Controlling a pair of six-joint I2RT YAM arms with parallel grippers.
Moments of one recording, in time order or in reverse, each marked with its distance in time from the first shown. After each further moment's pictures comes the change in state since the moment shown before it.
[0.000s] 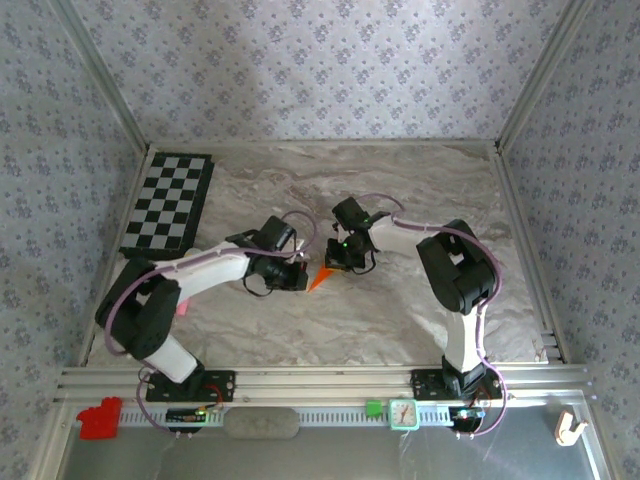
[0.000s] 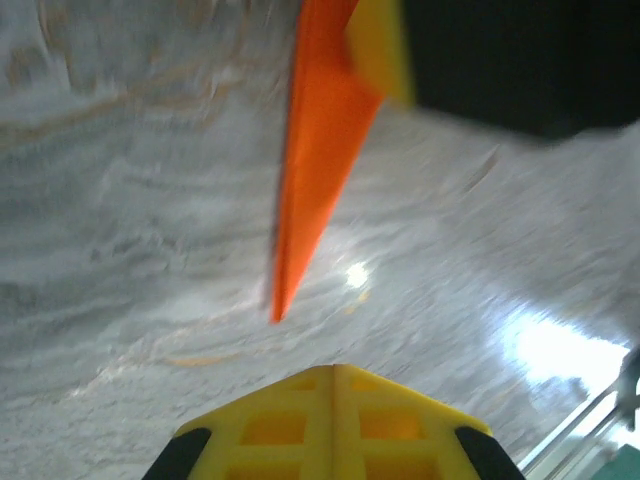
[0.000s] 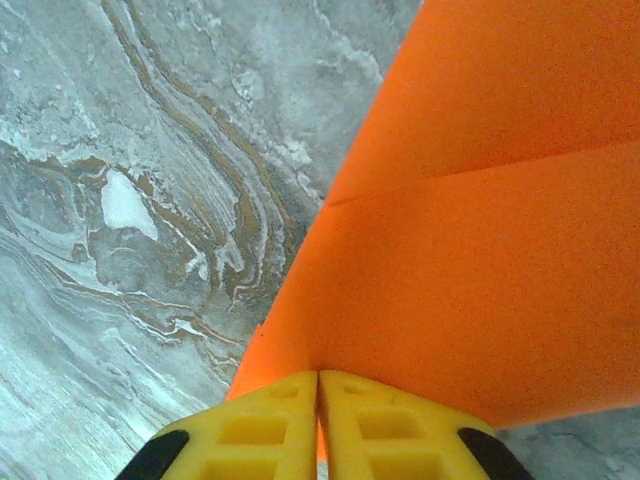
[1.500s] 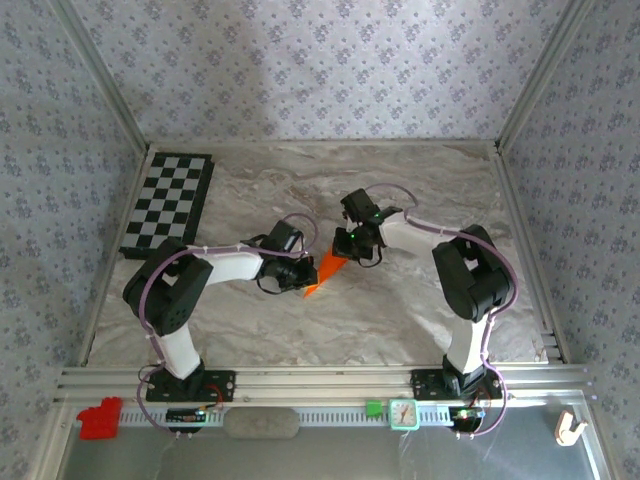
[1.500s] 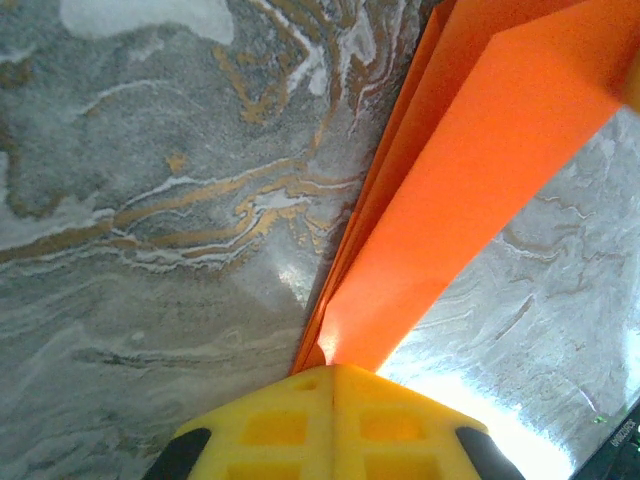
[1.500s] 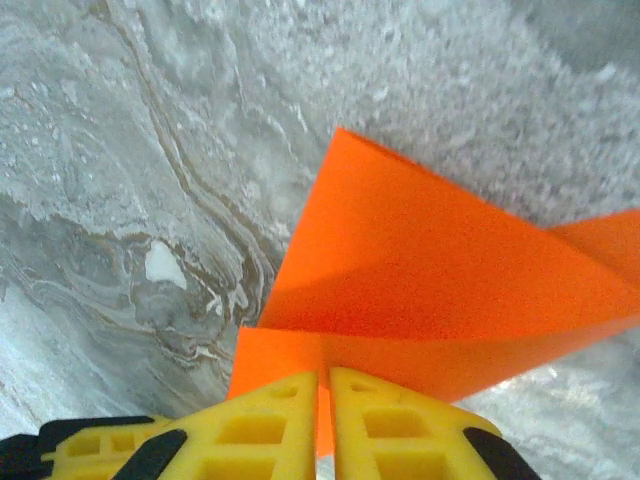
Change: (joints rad) left arm -0.003 0.212 -0.021 0.272 0.035 -0.269; right arm -0.050 -0.087 0.003 -0.007 0.092 -0.005
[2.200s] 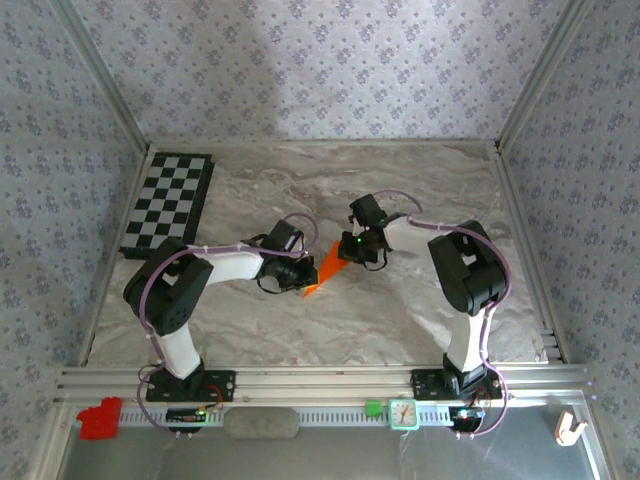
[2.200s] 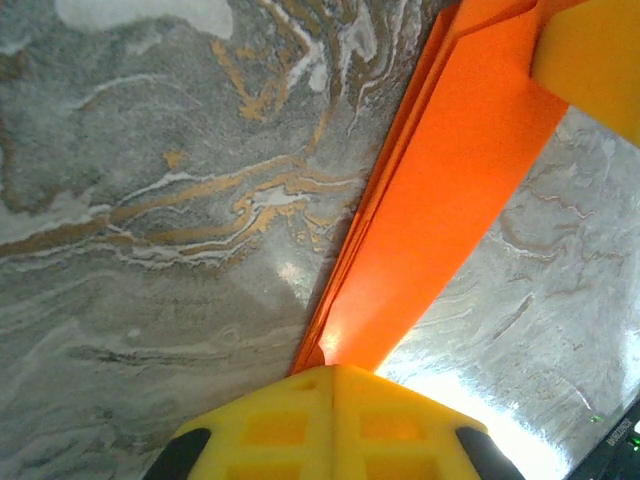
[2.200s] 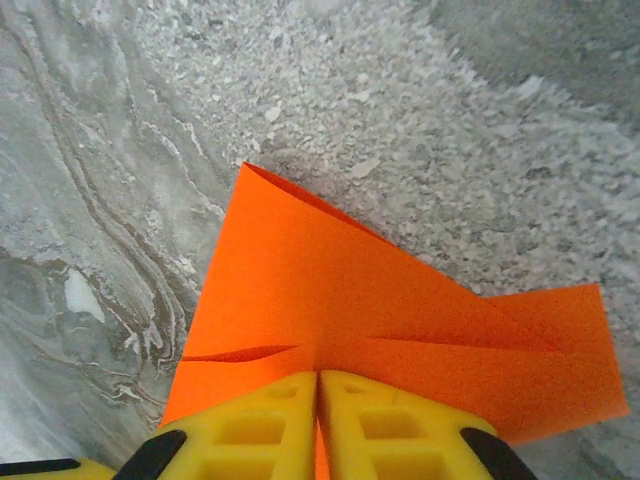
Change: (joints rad) left arm 0.000 0.002 0.005 -0.002 0.009 -0.008; right arm -0.053 0.039 -0.100 0.141 -0.061 -0.029
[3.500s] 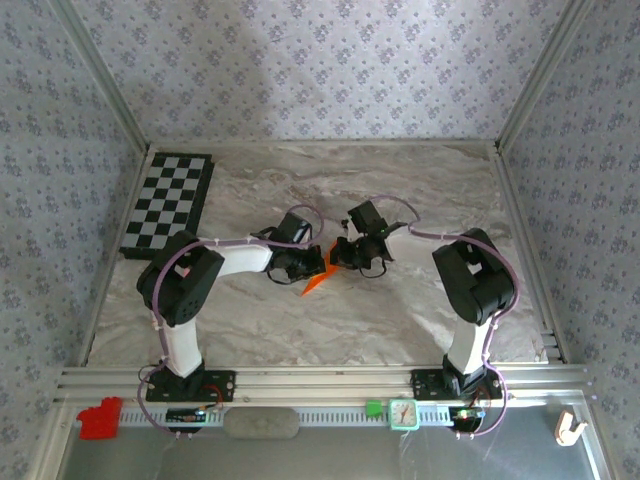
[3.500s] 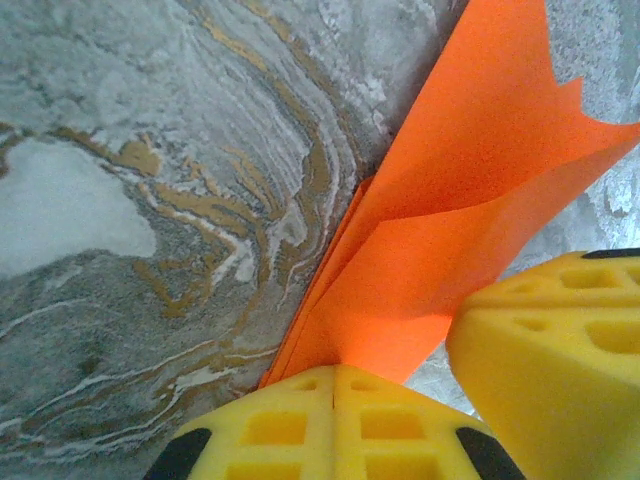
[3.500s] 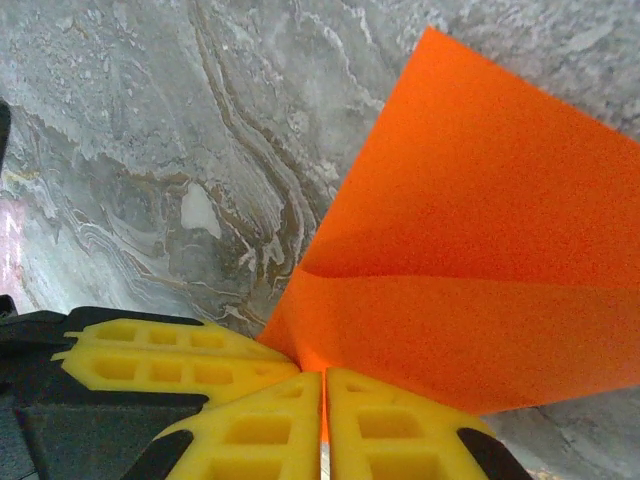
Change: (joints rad) left arm -0.006 0.090 0.103 0.038 -0.064 -0.090; right arm 0.046 -0.076 -0.087 0.105 -0.103 0.043
